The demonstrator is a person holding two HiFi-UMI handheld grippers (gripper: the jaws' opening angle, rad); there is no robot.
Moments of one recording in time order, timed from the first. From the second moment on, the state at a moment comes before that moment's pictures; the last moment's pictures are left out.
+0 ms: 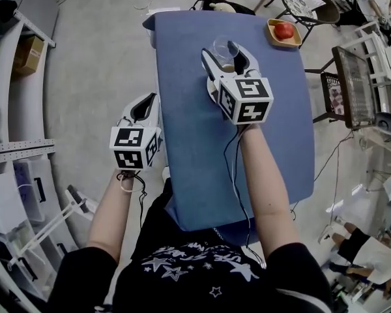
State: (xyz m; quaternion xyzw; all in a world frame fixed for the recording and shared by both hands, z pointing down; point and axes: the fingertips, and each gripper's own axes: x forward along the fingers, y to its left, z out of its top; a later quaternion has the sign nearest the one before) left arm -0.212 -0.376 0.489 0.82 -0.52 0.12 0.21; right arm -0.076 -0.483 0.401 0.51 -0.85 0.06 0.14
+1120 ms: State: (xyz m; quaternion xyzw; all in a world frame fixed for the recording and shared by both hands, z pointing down) left arm -0.234 -0.396 0.513 0.82 -0.51 0.13 0.22; right arm -0.123 -0.522 0.487 0.52 -0.82 0.07 0.23
